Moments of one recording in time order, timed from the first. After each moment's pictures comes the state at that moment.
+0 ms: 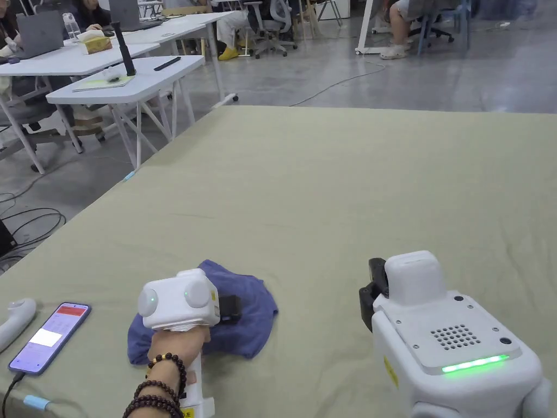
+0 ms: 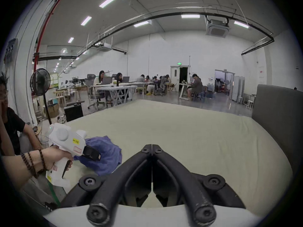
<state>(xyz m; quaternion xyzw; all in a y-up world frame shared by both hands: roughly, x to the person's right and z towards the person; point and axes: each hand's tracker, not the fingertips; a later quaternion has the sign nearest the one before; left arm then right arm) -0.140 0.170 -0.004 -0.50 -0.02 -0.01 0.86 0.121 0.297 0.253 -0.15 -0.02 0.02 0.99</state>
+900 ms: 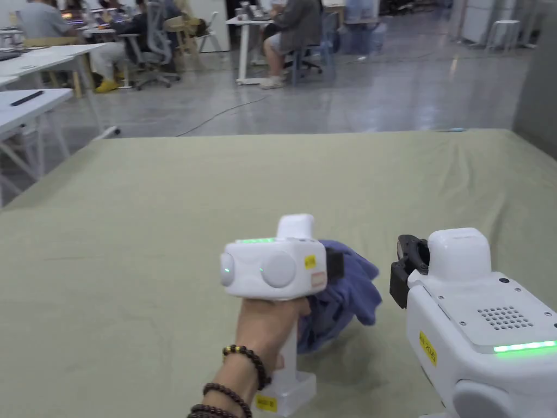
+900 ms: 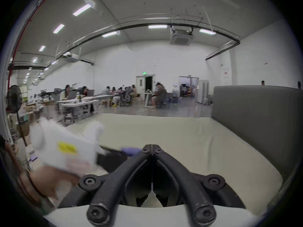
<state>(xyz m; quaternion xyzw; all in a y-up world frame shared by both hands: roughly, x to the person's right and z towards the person) 0.197 0.293 0.161 -0.35 -0.47 0.00 0.81 0.259 0.350 0.385 -0.09 -0.22 -0.01 0.97</state>
